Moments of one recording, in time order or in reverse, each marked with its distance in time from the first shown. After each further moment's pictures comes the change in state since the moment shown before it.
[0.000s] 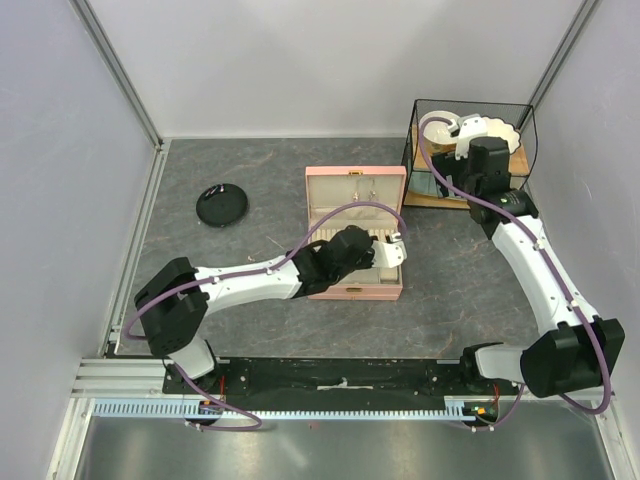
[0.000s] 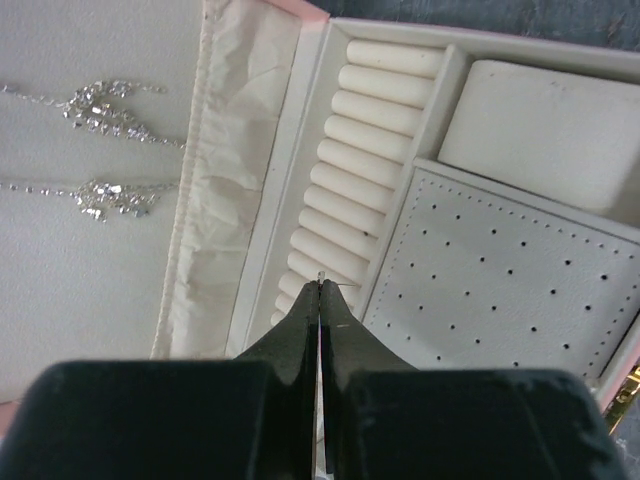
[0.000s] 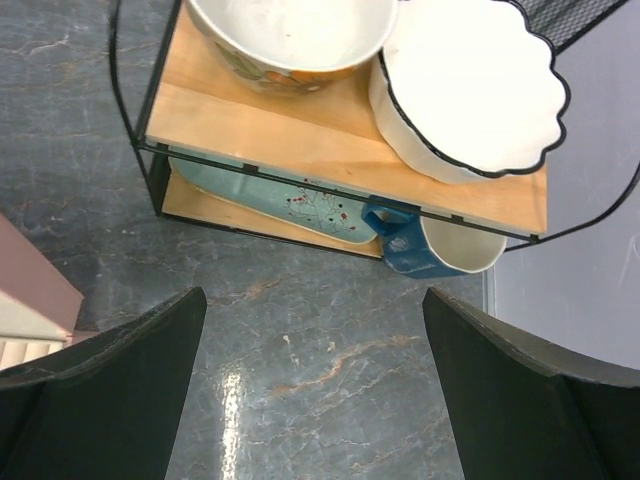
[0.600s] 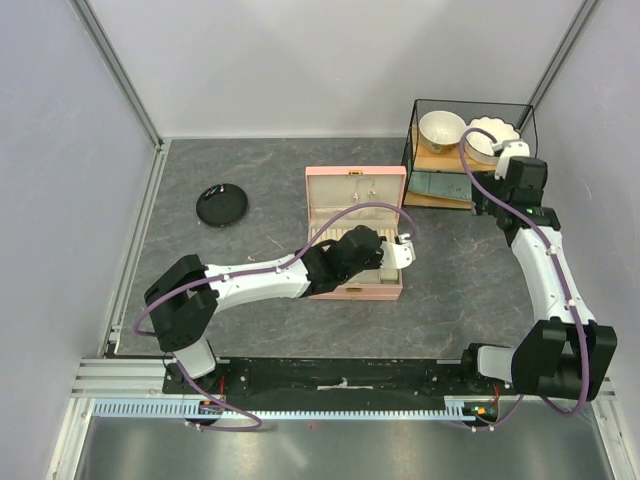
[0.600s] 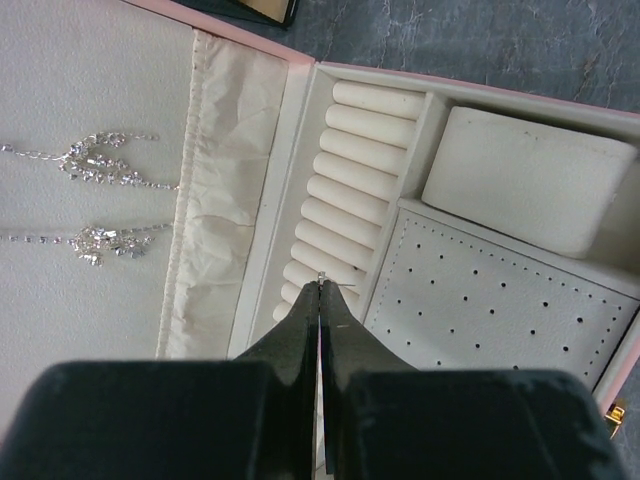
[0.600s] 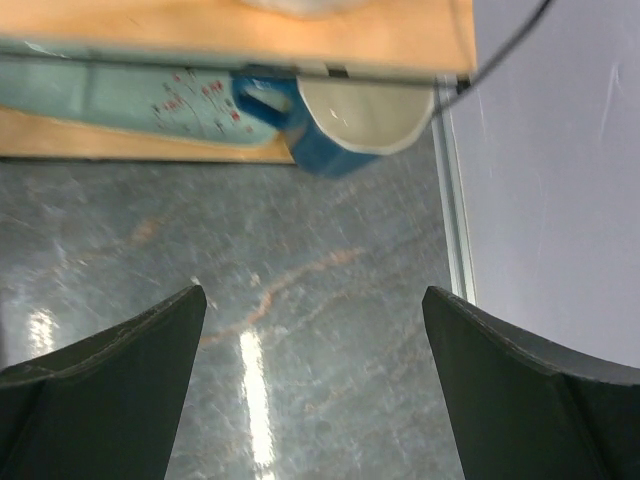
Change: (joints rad) left arm -0.027 0.059 0.058 0.006 0.003 0.009; right arm -0.269 -0.017 -0.144 0.019 -0.081 0.012
